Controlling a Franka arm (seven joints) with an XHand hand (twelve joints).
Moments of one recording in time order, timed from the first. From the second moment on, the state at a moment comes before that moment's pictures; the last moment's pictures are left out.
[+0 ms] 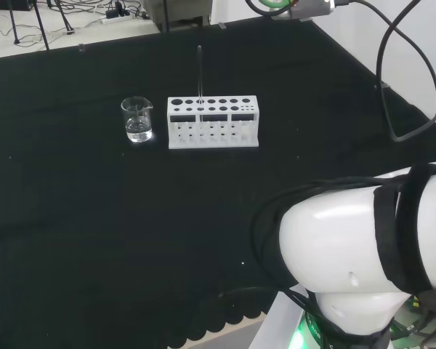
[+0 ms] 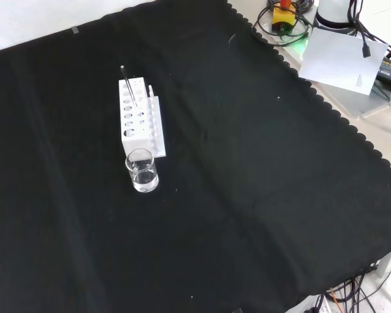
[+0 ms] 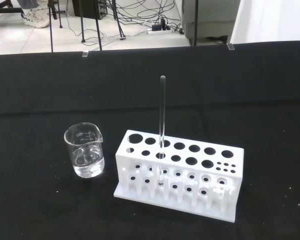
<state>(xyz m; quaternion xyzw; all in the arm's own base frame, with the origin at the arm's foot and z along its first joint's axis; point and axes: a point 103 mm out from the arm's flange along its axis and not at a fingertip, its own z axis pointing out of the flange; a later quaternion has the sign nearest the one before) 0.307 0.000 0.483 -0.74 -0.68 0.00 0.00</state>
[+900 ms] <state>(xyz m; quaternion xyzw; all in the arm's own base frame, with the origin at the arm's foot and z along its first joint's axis) 0.312 0.005 0.475 -0.73 -0.69 0.01 0.00</state>
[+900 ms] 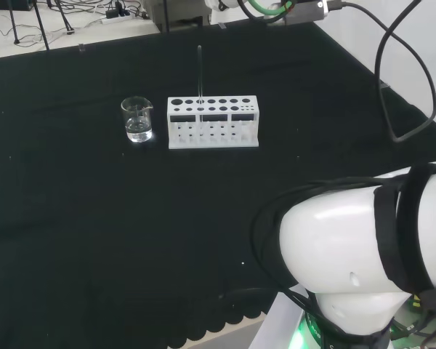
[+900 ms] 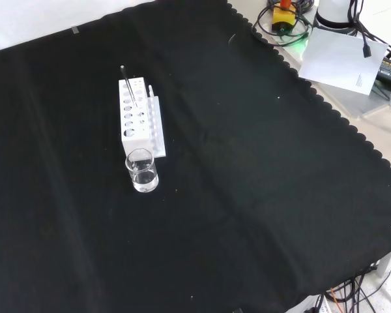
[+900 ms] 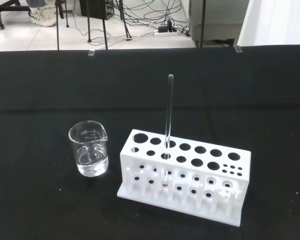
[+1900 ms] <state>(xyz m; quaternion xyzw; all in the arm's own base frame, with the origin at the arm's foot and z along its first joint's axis) 0.406 -0.007 0.468 -0.72 -0.70 0.02 0.01</state>
